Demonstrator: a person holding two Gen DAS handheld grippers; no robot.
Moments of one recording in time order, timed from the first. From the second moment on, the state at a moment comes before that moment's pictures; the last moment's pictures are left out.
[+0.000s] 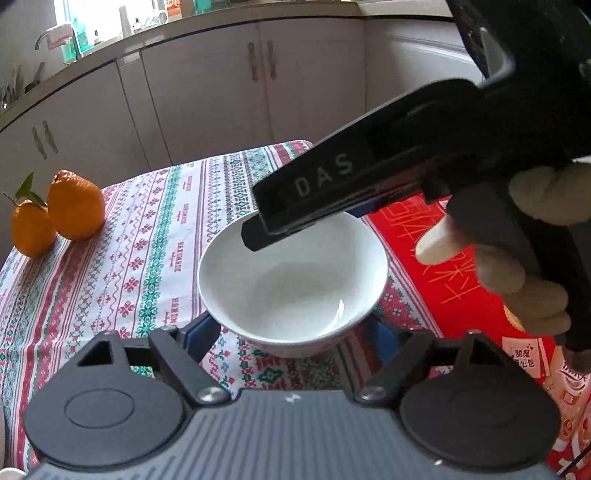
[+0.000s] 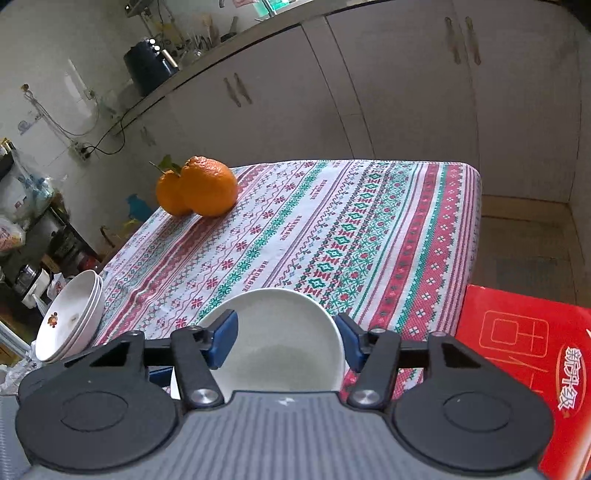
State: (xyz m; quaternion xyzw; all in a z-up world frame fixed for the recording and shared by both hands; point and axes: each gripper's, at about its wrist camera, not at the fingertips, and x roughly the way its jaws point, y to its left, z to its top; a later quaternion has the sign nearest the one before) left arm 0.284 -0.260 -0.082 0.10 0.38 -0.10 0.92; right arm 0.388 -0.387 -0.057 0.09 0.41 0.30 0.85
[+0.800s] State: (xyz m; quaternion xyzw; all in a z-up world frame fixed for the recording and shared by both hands) left arm 0.250 -0.259 -0.072 0.13 0.37 -0.13 0.91; right arm 0.356 -0.385 -0.043 0.10 0.43 0.29 0.85
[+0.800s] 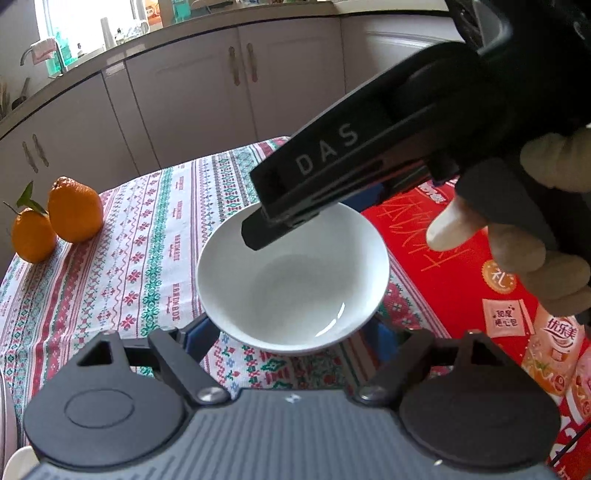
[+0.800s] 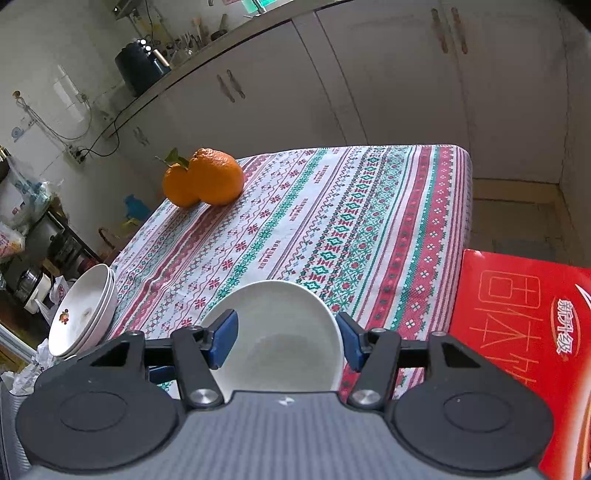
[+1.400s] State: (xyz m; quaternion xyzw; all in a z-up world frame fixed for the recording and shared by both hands) left arm 0.213 -0.231 -0.033 0.15 0.35 -0.18 0.91; right arm 0.308 -0.371 -0.003 0.12 0.43 0.26 0.86
